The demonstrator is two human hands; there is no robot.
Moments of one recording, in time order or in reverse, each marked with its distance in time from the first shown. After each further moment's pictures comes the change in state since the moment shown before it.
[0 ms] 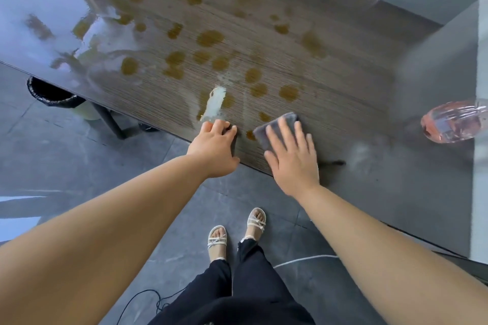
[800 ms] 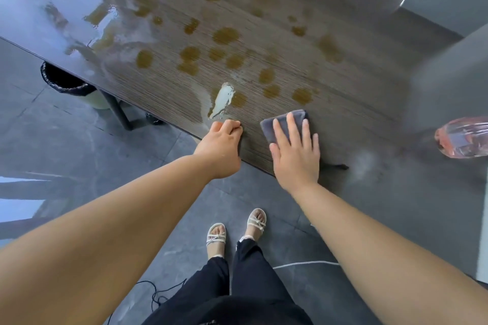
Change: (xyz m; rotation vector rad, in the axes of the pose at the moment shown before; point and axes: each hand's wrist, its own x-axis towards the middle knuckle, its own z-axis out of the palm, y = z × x) left_hand -0.005 -0.003 0.001 -0.054 0.022 0.032; right_hand 0.017 -0.020 -0.002 0.021 0.055 0.061
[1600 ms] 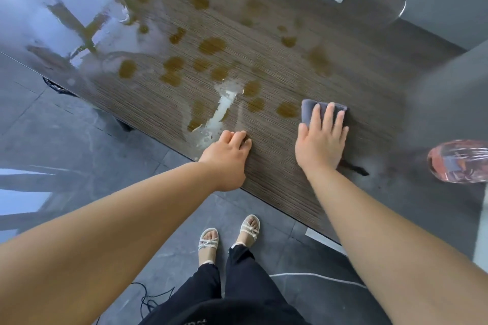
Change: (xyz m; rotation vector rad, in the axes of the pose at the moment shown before) left_hand 0.029 0.048 -0.009 0.200 -0.124 0.039; right_hand 0.066 0.078 -0.015 0.002 -0.026 0.319
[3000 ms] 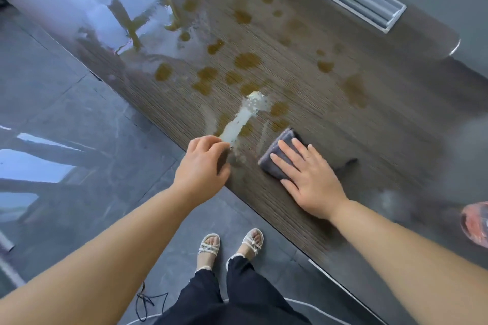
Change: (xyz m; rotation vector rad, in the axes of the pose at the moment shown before) left_hand -0.029 -0.047 0.020 -0.465 0.411 -0.347; right_hand 0.004 0.002 0.012 -0.085 -0.018 -1.055
